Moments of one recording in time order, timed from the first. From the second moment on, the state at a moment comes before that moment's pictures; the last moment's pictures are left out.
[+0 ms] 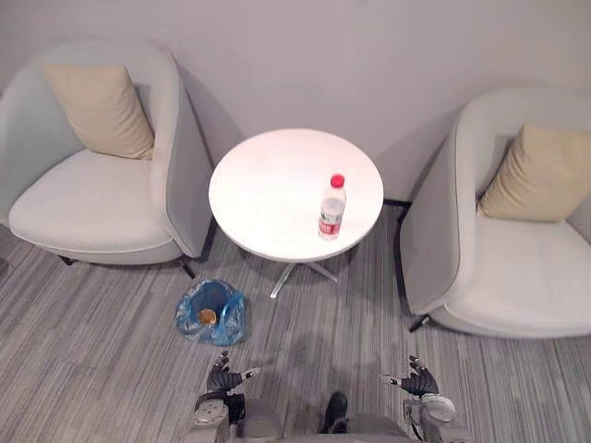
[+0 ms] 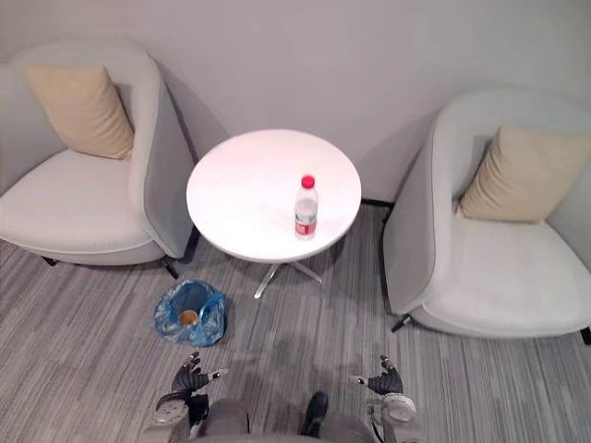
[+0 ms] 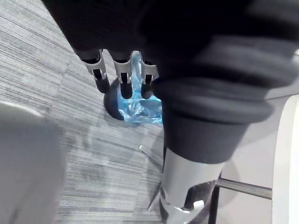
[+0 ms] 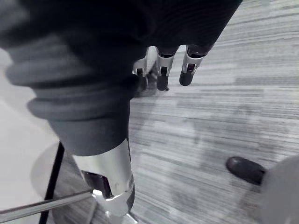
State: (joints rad) left arm 0.05 0.06 0.04 0.90 -0.08 -0.12 0.15; right arm -0.04 -0.13 -0.06 1.00 0.05 -0.11 -0.15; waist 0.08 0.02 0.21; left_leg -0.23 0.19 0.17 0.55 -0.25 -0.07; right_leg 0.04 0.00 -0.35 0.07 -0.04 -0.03
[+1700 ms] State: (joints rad) left arm 0.14 0.09 0.04 0.87 -0.08 -0.13 0.15; right arm 0.08 -0.13 -0.03 0.53 0.03 -0.18 -0.15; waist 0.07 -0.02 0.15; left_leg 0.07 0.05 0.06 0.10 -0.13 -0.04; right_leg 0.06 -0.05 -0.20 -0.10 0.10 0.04
